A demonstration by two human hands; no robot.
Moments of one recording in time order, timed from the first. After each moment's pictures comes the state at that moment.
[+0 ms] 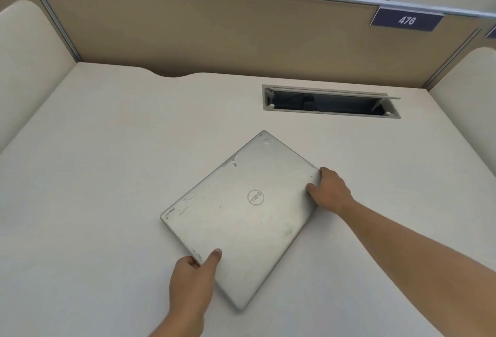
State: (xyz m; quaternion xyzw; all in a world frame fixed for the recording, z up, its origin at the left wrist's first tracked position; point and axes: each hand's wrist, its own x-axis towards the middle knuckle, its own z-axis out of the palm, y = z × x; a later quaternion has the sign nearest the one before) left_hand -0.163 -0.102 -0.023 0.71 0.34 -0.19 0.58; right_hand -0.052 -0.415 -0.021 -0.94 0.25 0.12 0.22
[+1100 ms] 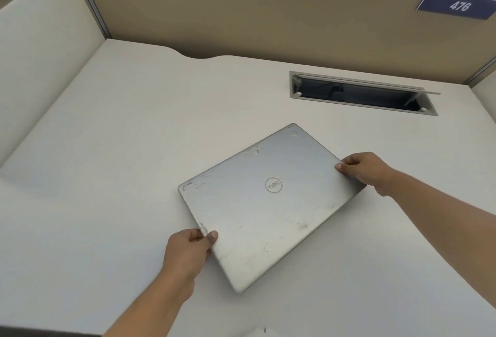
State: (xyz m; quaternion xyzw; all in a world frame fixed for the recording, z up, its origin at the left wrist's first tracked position) left_hand -0.138 -0.050 -0.039 0.68 0.32 -0.20 0.63; right_hand -0.020 -0.450 -0.003 -0.86 0.25 0.16 0.42
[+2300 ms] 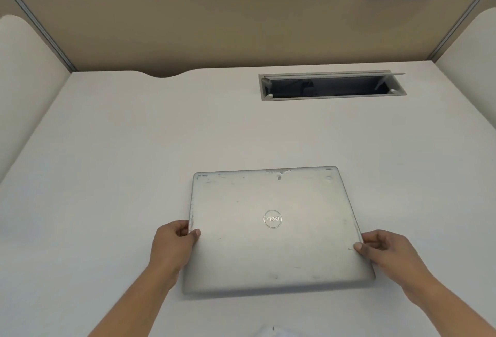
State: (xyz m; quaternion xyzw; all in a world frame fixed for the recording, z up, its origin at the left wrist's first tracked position) left_hand -0.089 -0.048 -0.037 0.81 0.21 -0.19 0.52; right_hand -0.221 -0.439 -0.024 -0.76 0.35 0.06 0.55
